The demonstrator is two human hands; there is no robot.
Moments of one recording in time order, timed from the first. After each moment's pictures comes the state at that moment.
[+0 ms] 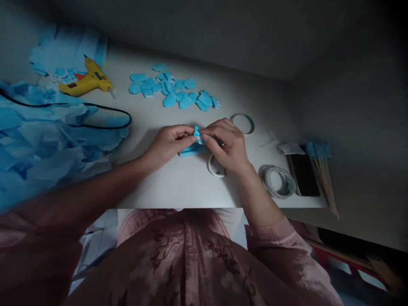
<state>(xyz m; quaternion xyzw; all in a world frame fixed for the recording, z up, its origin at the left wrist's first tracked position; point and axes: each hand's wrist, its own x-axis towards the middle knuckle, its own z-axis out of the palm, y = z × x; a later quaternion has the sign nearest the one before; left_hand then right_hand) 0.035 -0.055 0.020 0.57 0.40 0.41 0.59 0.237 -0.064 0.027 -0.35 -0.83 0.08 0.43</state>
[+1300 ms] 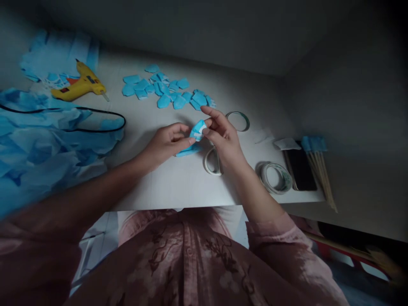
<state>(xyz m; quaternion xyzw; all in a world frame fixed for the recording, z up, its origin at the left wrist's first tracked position) 0.037 -0.056 0.033 0.57 0.41 0.35 0.62 0.234 -0.057 0.009 -0.43 -0.68 0.37 0.46</state>
